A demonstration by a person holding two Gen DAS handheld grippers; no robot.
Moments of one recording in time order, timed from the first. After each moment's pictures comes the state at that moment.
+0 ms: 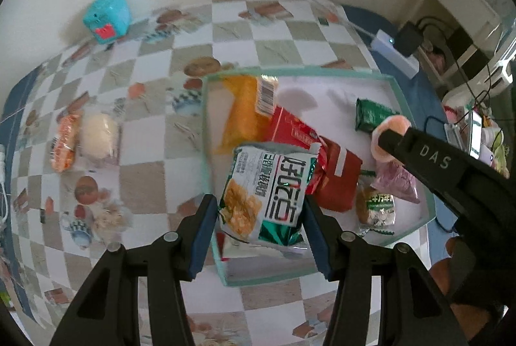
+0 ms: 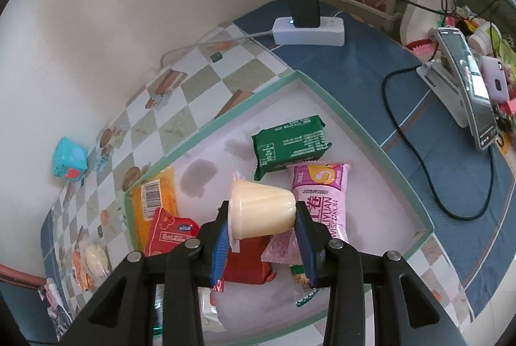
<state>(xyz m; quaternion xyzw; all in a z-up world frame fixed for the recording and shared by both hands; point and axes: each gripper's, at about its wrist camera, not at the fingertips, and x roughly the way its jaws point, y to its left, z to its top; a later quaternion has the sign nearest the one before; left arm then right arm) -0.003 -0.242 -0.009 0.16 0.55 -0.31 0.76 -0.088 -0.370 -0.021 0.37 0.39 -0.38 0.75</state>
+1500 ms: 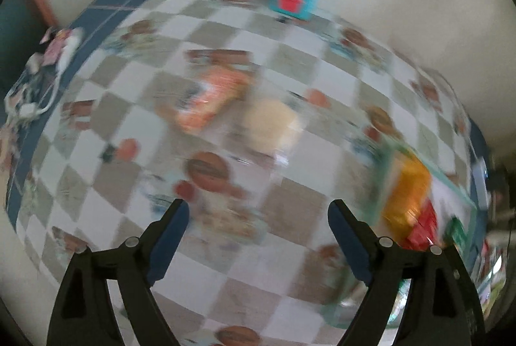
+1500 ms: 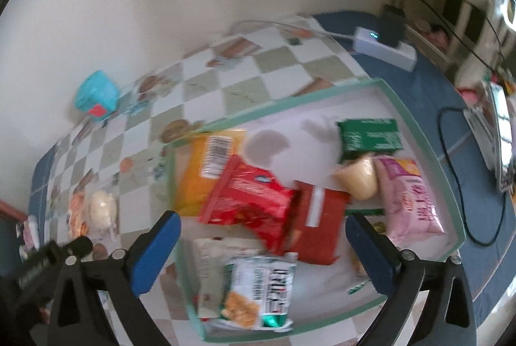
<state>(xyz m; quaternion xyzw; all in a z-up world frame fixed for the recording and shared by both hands) 0.110 -0.093 -0.022 -0.02 0.59 -0.07 0.81 -0.025 -0.294 -0.014 0.26 0.43 -0.31 0.81</state>
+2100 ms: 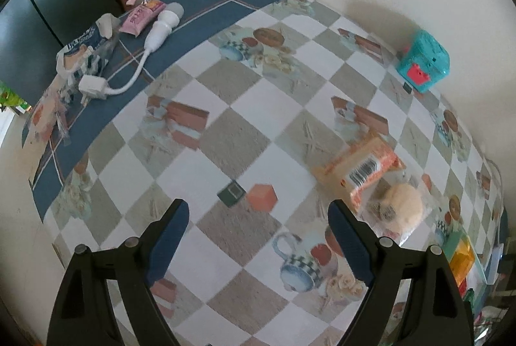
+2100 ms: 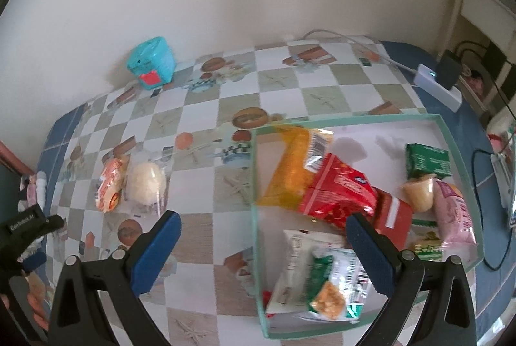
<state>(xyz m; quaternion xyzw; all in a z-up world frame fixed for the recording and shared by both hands) 0.162 0.035 -0.029 -0.08 0.57 0.05 0.82 0.029 -0.226 -0.013 0.19 0.45 -0.25 0.83</state>
